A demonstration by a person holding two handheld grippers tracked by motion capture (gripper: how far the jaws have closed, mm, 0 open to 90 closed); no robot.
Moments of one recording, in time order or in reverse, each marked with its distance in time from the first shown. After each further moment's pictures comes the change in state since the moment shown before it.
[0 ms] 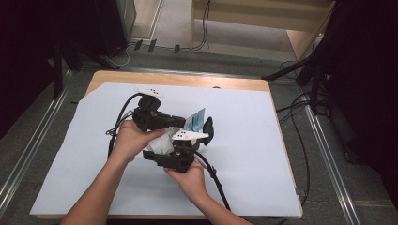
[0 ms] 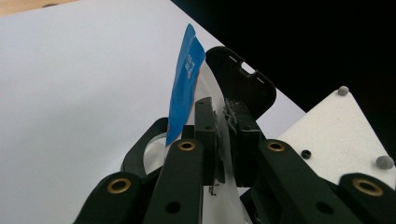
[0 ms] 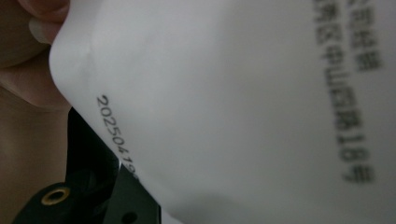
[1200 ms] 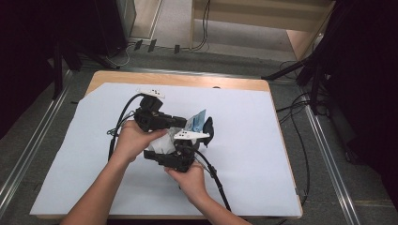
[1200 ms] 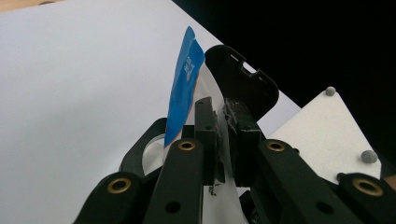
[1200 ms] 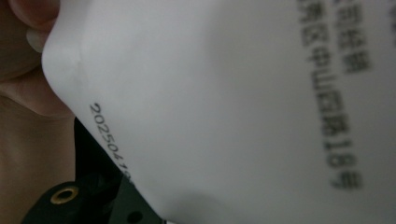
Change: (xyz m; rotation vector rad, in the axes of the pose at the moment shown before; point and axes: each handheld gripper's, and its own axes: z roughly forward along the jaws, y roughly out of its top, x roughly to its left) left arm 0.001 -0.001 0.005 0.003 -0.002 -0.003; right arm -0.005 -0.003 0.000 -0.001 0.023 0.060
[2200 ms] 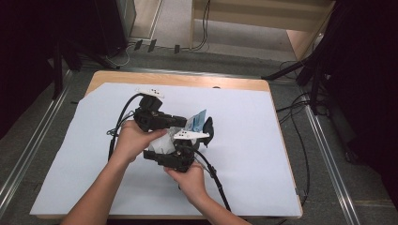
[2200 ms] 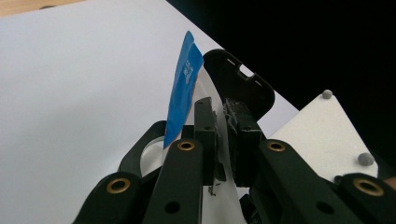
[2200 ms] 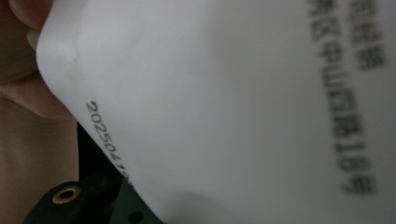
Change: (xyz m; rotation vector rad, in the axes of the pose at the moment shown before) left arm -0.002 0.001 -0.002 -0.011 -0.002 0.004; right arm 0.002 0.001 0.000 -0.005 0.013 0.008
